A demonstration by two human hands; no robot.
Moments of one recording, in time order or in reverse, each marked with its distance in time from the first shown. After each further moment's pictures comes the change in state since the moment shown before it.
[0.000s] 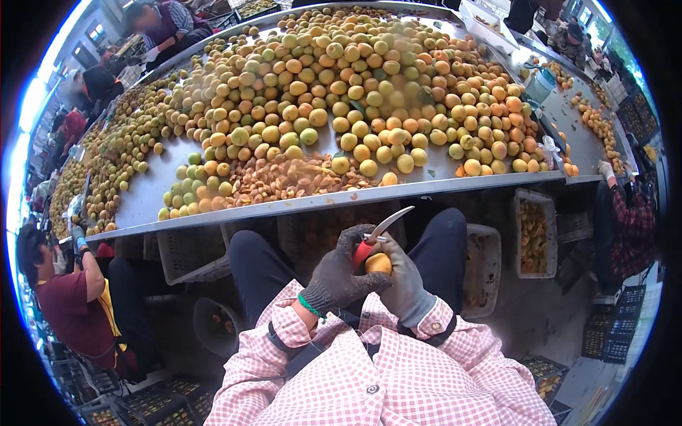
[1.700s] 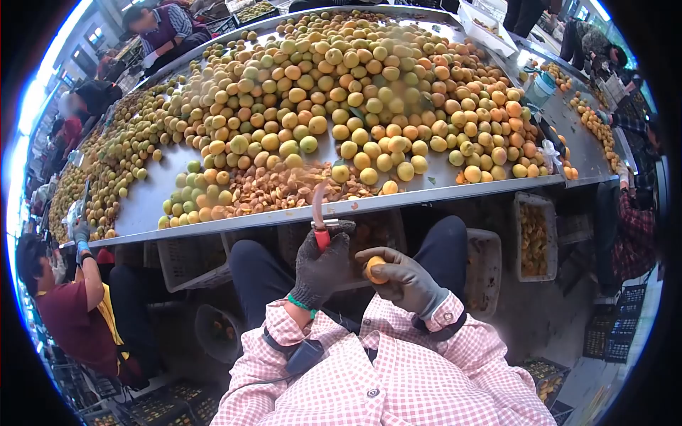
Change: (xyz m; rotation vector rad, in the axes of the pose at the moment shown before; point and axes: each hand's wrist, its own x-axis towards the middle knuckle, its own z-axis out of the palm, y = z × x) left_hand 0.015 -0.034 -0.005 -0.750 0.387 -0.134; right_hand 0.020 -0.008 -0.024 0.818 -0.396 0.571
